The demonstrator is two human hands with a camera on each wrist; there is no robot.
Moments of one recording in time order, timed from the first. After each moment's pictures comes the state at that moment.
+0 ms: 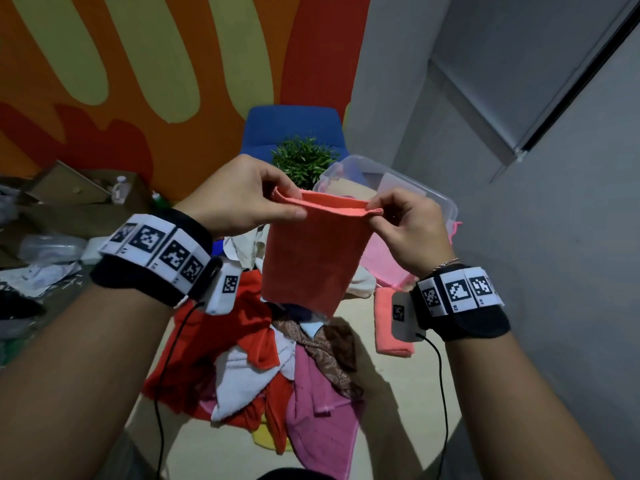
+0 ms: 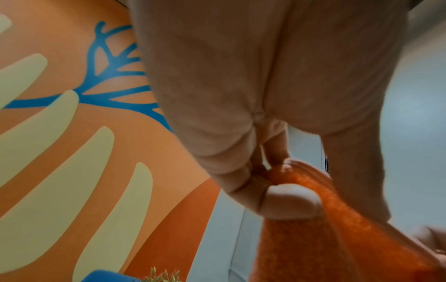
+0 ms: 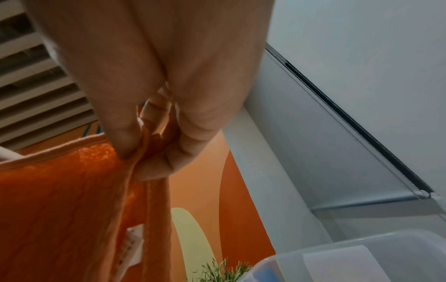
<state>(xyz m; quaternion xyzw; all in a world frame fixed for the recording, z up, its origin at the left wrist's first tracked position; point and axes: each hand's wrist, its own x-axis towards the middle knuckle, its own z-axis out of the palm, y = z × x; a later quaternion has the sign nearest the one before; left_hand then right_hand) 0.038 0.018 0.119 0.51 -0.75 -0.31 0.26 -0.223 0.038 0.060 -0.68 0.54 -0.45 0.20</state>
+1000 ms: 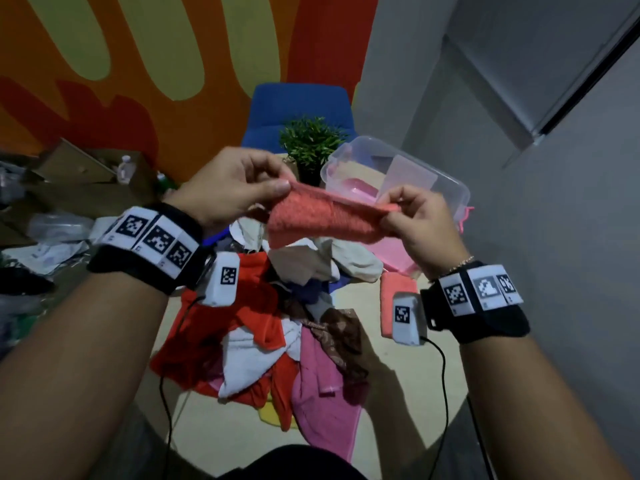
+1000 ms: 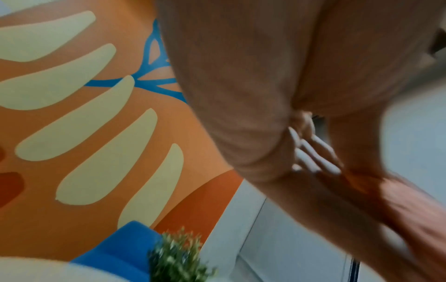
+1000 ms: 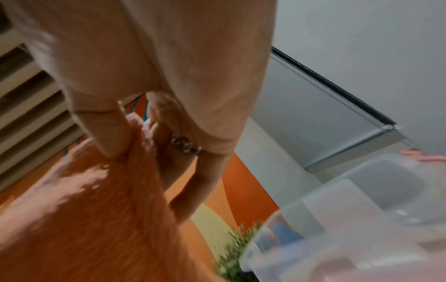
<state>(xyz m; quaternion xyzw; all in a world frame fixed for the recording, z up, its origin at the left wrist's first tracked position) 0.058 0.017 0.085 0.42 -0.64 -0.53 0.37 -0.212 0.057 0.060 -0.56 0.49 -0.48 0.45</state>
